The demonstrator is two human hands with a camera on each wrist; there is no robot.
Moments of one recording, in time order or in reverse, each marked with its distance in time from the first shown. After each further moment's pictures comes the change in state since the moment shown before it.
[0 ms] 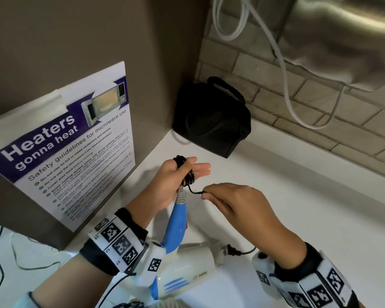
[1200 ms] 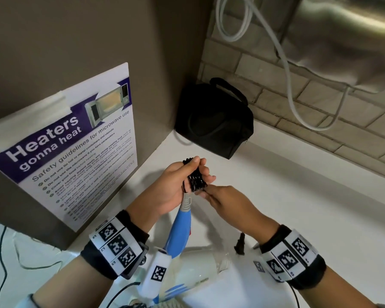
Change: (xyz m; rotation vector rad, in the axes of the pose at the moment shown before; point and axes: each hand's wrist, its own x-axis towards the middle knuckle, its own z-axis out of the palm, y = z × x) left_hand -0.009 0.008 0.007 -0.240 -0.120 -0.084; right_hand 0.024 0.030 0.050 0.168 -0.265 0.091
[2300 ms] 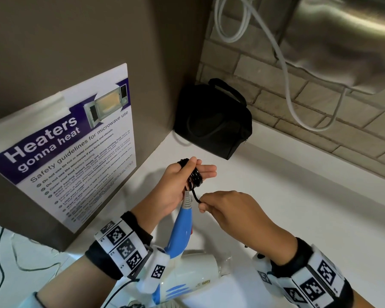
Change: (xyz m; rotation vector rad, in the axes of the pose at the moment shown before) left_hand 0.010 -0.012 -0.004 0.131 0.132 0.087; right_hand -0.028 -0.040 -0.033 -0.186 -0.006 -0.037
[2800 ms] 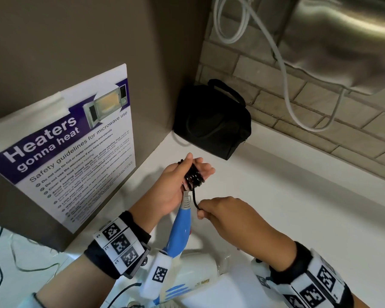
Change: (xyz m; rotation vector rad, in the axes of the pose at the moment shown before) left_hand -0.002 0.004 0.003 -0.203 -0.022 -0.047; right_hand -0.006 -0.008 -0.001 0.052 -0.138 0.043
